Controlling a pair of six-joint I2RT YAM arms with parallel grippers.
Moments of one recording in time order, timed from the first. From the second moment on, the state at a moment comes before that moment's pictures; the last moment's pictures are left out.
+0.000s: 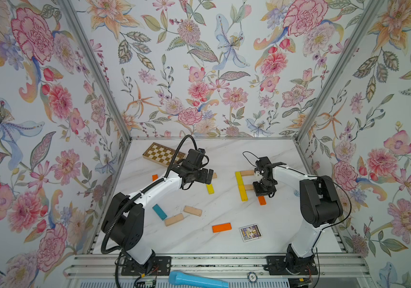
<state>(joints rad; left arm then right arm) -0.59 1.63 1.24 -0.49 -0.03 -0.23 0.26 1.84 1.17 -0.81 0.02 0.09</state>
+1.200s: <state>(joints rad) -0.58 1.23 1.03 -0.67 -0.08 -0.23 0.80 1.20 0.88 -0.65 0.22 0.99</state>
